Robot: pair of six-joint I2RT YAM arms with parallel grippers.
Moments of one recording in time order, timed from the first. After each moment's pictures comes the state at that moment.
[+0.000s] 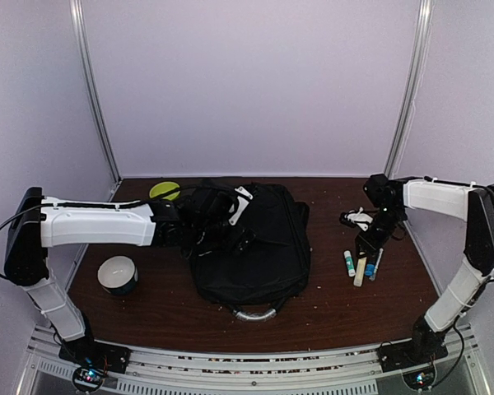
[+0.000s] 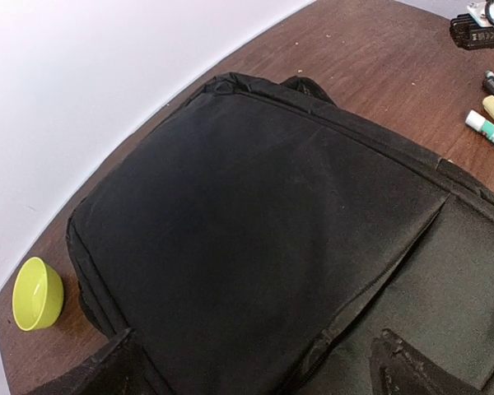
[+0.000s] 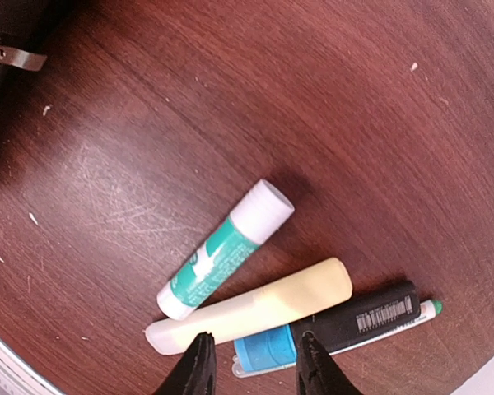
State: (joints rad) left arm -1.01 1.68 1.23 -0.21 -0.41 0.03; right arm 0.23 1.62 1.10 -0.89 -0.11 -0.44
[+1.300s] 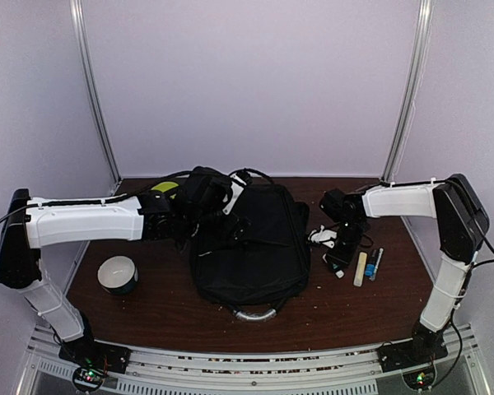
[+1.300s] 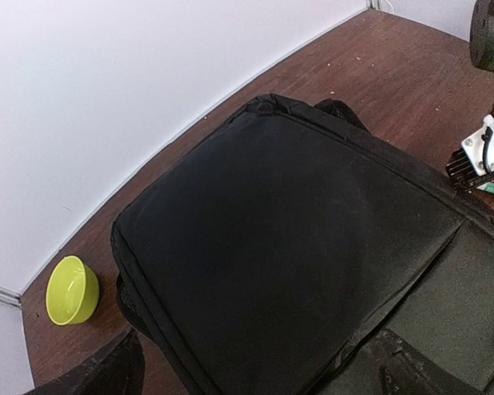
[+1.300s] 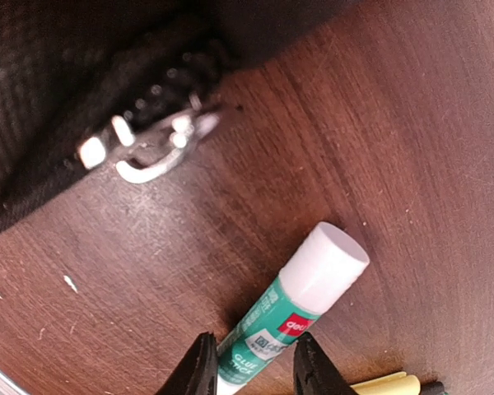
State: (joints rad) left arm -1.01 1.63 1.27 -0.27 -0.49 0.03; right arm 0.51 1.82 1.19 -0.86 -0.02 -0.48
